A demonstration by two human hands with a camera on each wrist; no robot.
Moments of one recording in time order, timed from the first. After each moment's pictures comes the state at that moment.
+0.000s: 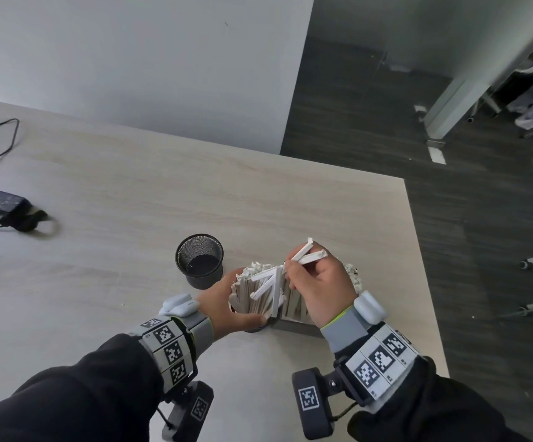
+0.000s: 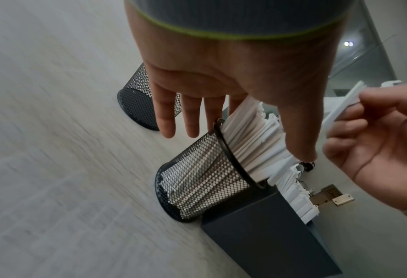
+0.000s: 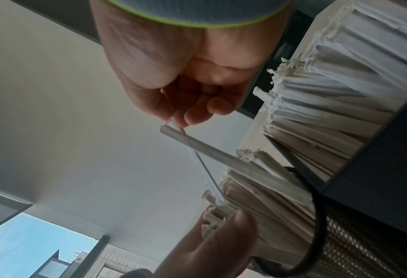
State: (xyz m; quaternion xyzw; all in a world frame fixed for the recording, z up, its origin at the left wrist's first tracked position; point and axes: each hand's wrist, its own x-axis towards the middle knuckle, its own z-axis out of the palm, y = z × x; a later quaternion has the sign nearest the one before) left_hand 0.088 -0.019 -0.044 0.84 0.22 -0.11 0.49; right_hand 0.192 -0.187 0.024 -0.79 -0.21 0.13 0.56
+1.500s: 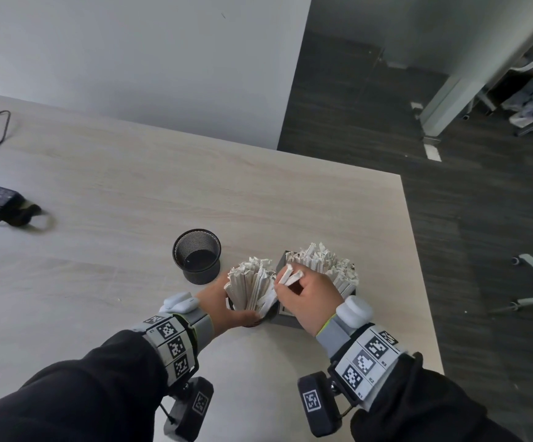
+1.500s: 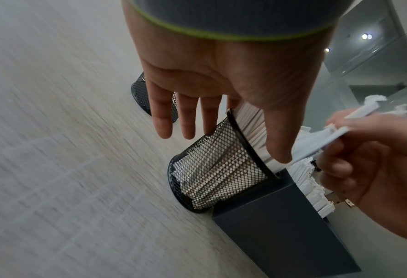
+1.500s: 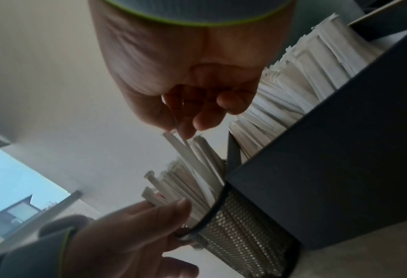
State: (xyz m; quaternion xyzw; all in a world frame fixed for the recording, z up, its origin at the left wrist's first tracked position) left_hand 0.086 -0.025 -0.054 0.85 0.24 -0.09 0.47; right_hand 0.187 -0.197 -0.005 -0.87 -0.25 0.21 0.36
